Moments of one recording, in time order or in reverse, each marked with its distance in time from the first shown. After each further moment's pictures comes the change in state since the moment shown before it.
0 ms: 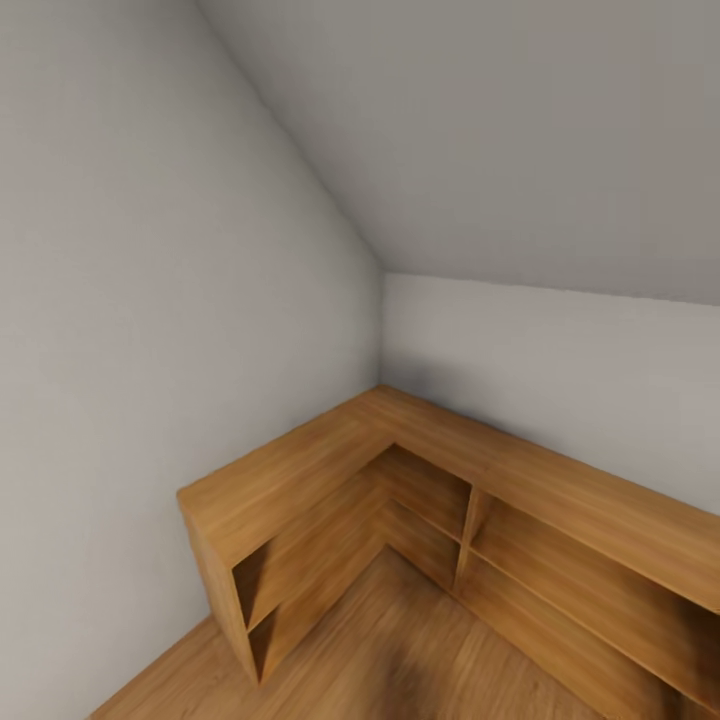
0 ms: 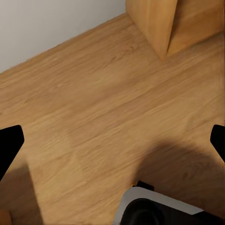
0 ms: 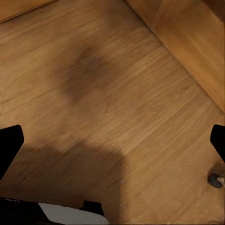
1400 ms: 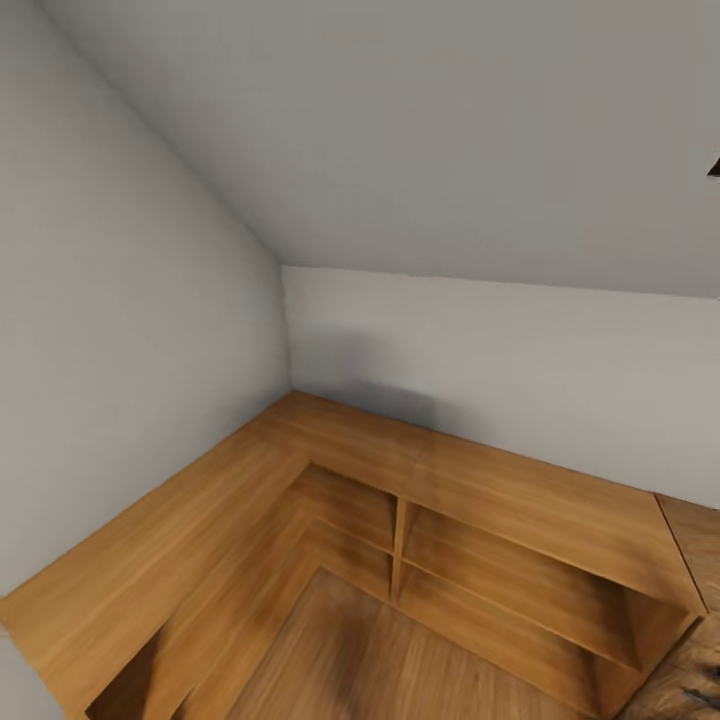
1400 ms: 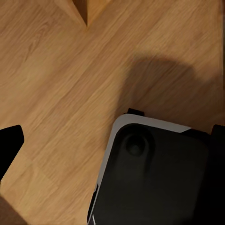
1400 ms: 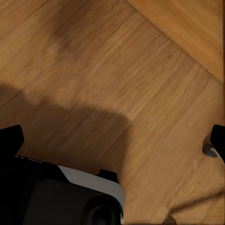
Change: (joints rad) left arm 0.001 0.027 -0.001 -0.124 -0.002 0.443 -0.059; right arm 0.001 0.004 0.006 0.009 0.010 0.080 0.084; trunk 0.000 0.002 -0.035
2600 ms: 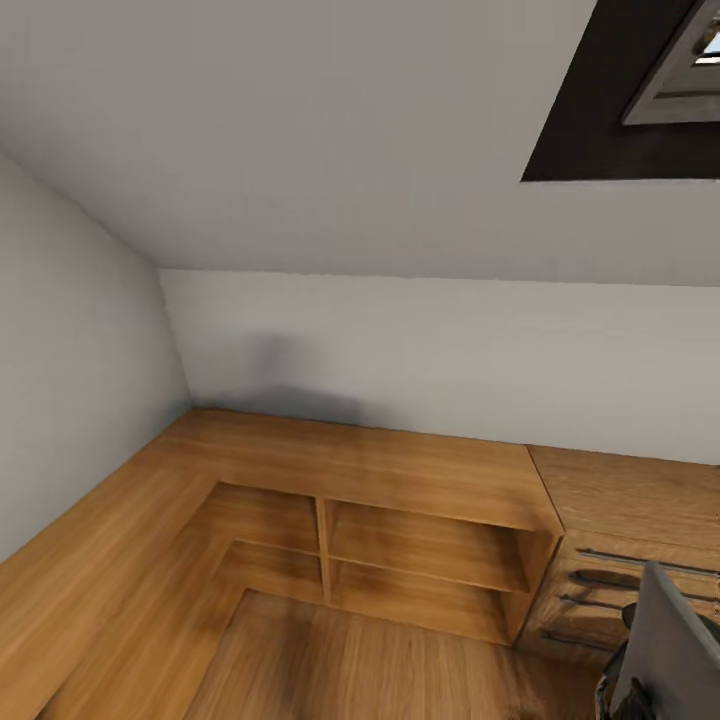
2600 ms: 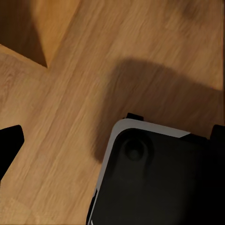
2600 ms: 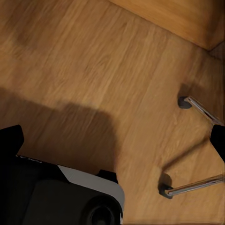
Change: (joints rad) left arm 0.000 -0.002 0.000 0.000 0.001 -0.026 0.000; right arm 0.000 -0.002 0.000 -0.001 0.005 -0.004 0.000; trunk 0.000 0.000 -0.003
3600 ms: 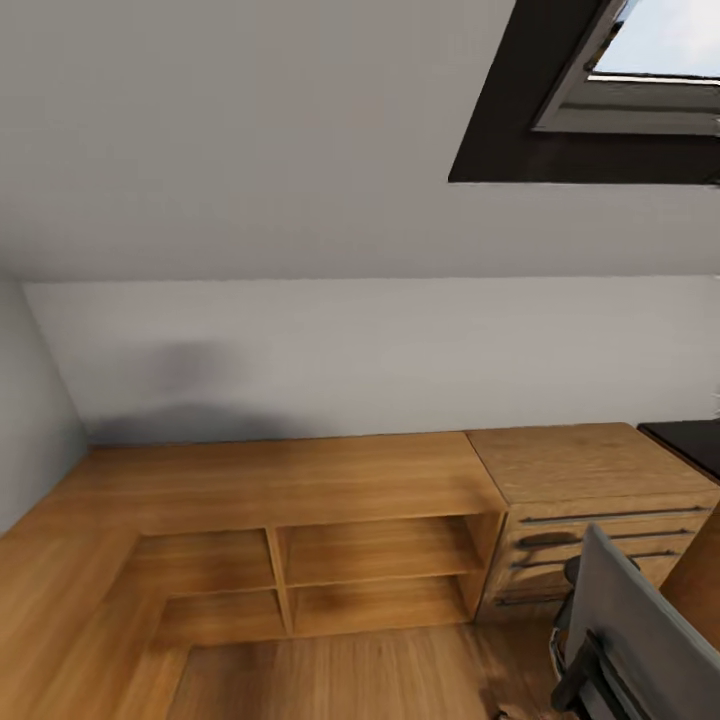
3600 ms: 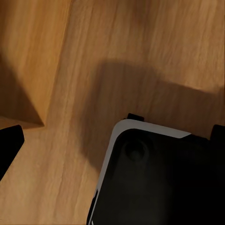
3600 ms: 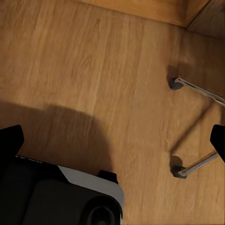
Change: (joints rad) left arm 0.000 0.001 0.001 0.000 0.001 -0.002 0.000; right arm 0.000 0.000 0.001 0.000 0.000 -0.002 0.000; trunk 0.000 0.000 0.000
